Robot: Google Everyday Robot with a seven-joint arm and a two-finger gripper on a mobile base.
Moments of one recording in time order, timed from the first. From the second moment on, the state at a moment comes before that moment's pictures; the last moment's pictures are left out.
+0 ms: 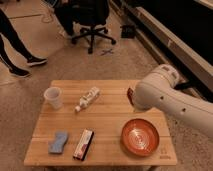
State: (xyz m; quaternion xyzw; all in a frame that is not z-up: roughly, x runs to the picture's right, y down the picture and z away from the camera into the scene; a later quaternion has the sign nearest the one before) arm 0.136 0.067 0.644 -0.15 -0.03 -0.04 0.99
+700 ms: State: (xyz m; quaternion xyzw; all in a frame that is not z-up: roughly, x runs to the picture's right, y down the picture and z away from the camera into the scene) arm 0.123 0.076 0.650 -0.14 -0.03 -0.07 0.99
